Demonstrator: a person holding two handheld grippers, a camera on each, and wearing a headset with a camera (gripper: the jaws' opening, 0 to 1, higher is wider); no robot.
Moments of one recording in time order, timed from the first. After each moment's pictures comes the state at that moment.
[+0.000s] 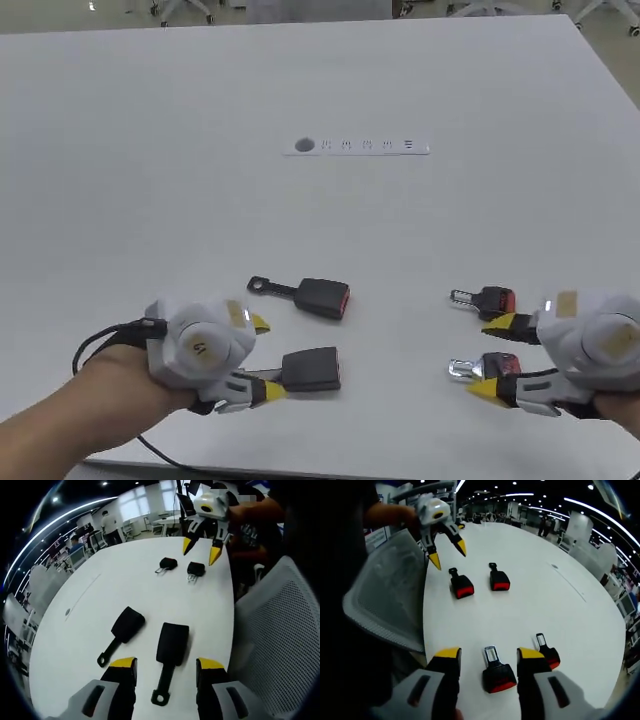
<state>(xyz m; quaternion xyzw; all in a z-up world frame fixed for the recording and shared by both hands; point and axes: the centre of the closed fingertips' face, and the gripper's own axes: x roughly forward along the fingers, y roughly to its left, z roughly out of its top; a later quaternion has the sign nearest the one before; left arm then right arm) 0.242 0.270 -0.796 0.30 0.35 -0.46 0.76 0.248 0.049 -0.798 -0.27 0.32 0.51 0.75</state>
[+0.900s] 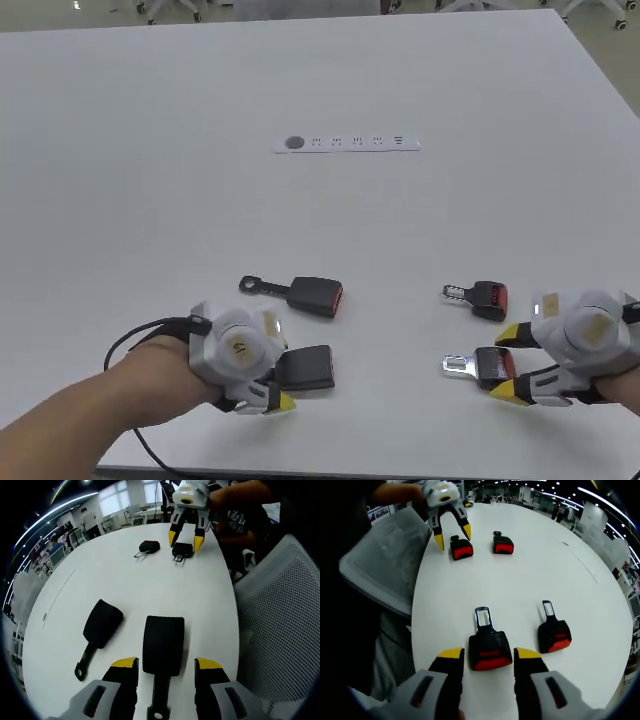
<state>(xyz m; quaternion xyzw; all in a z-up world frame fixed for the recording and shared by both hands) 0.242 0.254 -0.851 0.32 0.38 -0.51 0.70 0.251 0.011 -0.855 -0.31 0.38 0.53 0.69</state>
